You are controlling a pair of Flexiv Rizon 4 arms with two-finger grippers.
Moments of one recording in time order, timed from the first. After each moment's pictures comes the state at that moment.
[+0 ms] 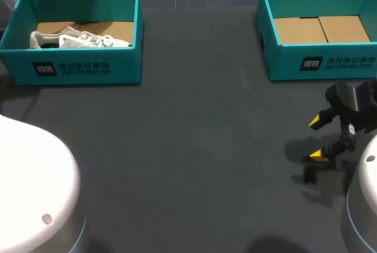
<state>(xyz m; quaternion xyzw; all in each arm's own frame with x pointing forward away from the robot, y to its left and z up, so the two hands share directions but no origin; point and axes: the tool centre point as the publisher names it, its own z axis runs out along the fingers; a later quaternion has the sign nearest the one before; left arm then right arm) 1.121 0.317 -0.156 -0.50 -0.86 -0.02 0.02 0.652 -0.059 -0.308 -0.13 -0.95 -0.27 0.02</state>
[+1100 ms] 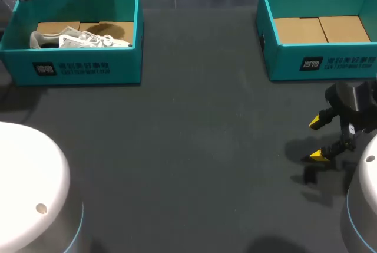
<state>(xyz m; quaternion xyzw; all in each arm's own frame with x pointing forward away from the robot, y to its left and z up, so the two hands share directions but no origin) 1.139 0.322 -0.178 -0.63 -0.76 -0.13 -0.04 0.652 -0.059 -0.308 -0.13 -0.95 -0.27 0.02</state>
